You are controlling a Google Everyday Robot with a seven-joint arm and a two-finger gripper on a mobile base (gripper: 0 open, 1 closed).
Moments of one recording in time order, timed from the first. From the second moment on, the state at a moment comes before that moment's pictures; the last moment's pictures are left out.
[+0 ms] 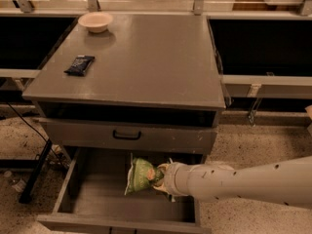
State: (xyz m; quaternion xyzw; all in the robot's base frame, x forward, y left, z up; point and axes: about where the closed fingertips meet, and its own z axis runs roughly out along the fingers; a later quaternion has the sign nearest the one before) arm 0.476 -0.015 0.541 -0.60 0.71 0.06 0.36
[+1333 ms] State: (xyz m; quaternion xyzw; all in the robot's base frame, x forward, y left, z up) arm 0.451 -0.048 0.568 -0.60 0.72 0.03 0.34
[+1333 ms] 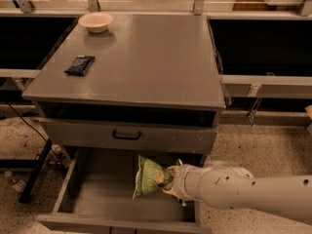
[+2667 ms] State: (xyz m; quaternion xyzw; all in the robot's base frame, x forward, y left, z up) arm 0.469 -0.059 0.588 -0.59 0.72 0.02 0.36
